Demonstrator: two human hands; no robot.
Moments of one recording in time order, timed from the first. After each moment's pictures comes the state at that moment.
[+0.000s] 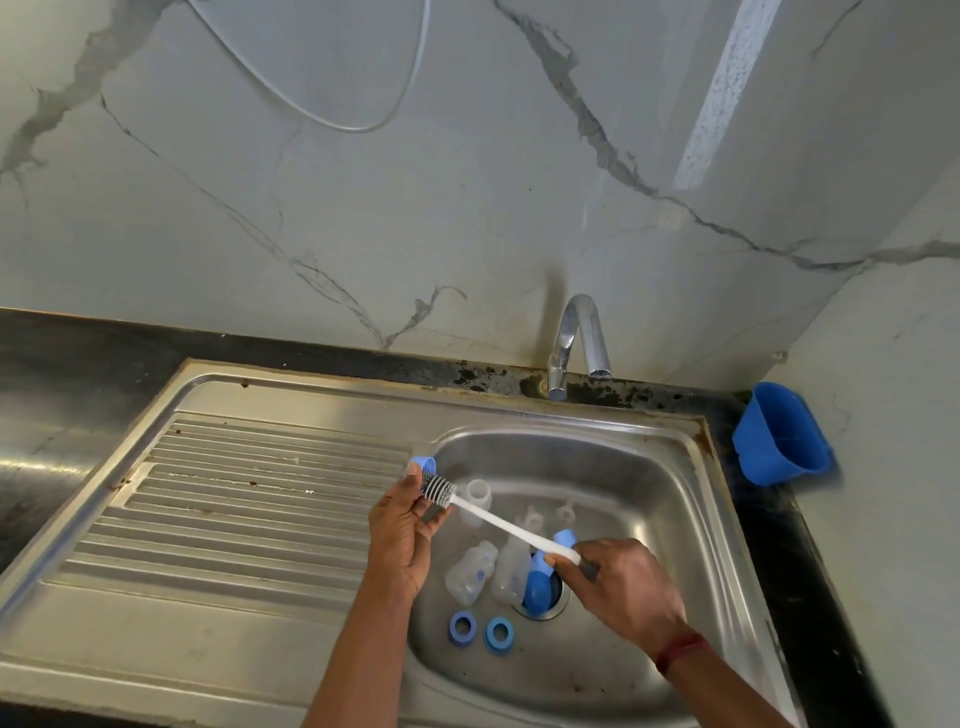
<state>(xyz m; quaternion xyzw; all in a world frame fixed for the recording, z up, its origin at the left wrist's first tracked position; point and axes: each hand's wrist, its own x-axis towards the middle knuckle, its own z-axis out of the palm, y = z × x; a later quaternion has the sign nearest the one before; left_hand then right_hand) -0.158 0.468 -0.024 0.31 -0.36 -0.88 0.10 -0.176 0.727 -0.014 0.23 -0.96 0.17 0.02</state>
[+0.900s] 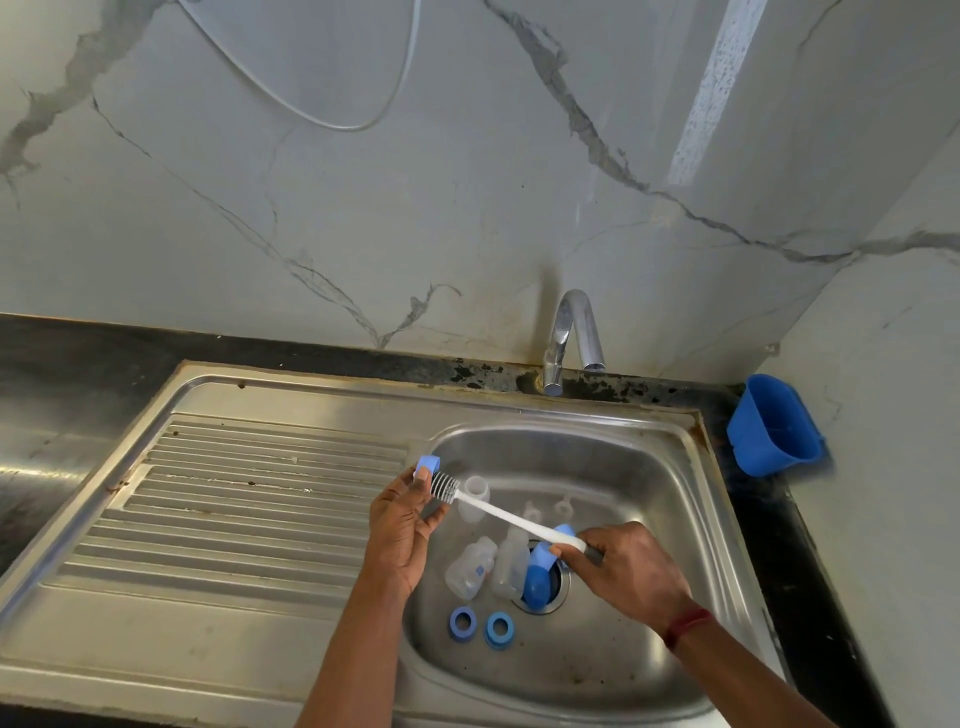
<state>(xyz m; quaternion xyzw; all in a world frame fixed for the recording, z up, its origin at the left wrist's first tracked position) -0.152 0.465 -0.023 0.25 -0.40 -0.88 0.07 -0.185 0.738 -0.008 0.22 -0.95 0.23 -0.05</state>
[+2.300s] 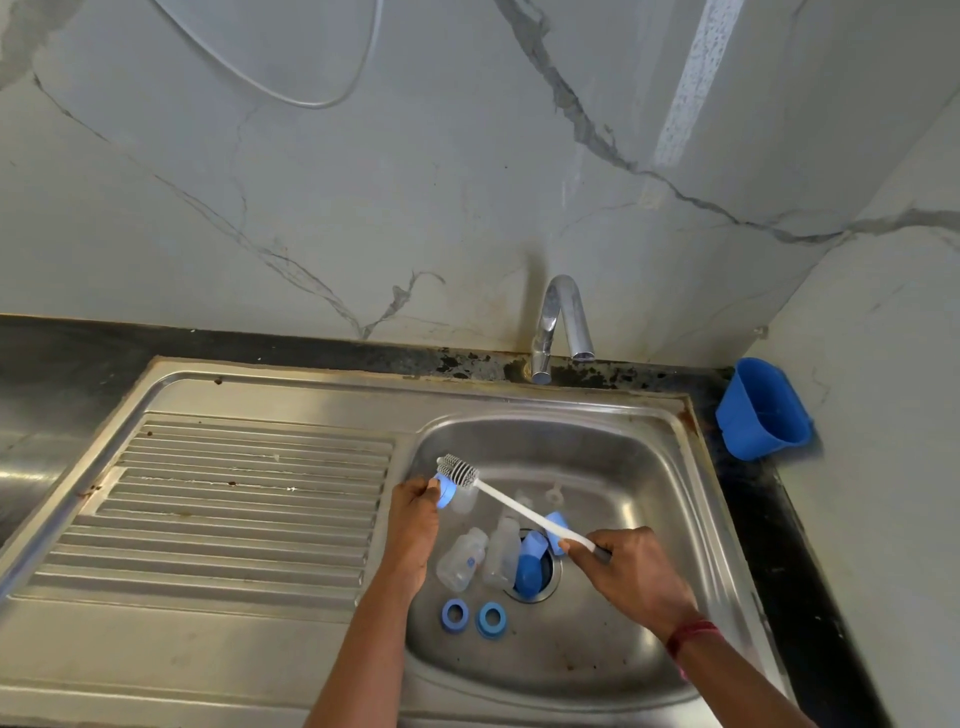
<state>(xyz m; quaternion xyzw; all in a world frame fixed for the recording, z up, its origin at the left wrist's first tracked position) -0.172 0.485 -0.055 0.33 -0.64 -0.69 0.01 -0.178 0.754 -0.032 0.11 -0.95 0.28 -0.06</state>
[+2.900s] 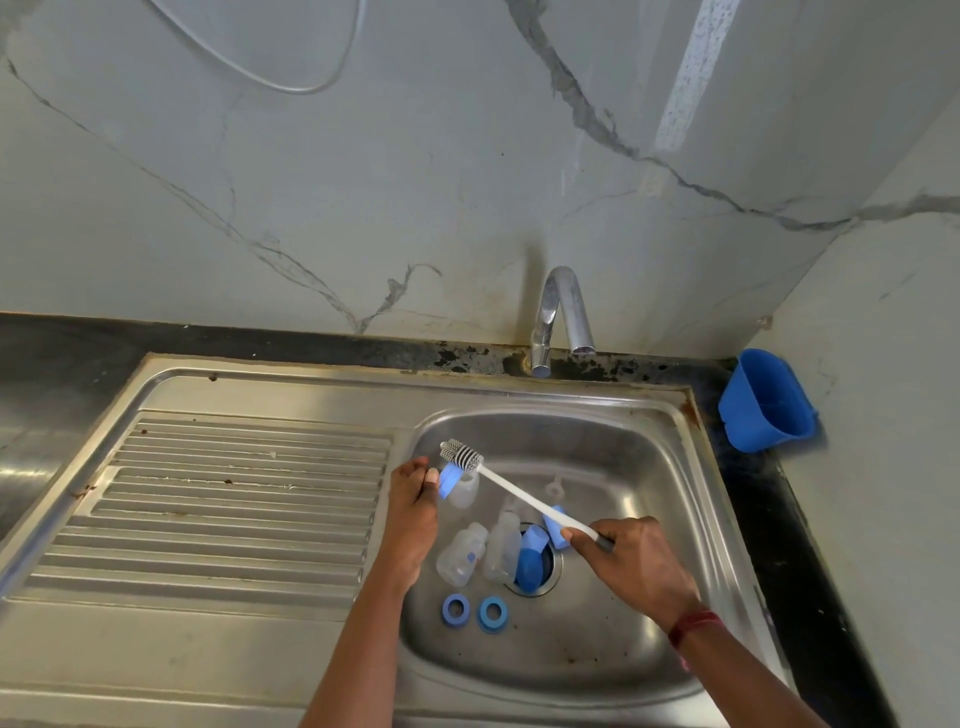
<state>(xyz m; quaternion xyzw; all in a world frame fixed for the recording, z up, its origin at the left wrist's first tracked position) -0.172 0.480 -0.060 0.26 -0.72 -0.64 0.05 -0.186 0.753 -0.027 0.09 -0.95 0.27 -0.08</state>
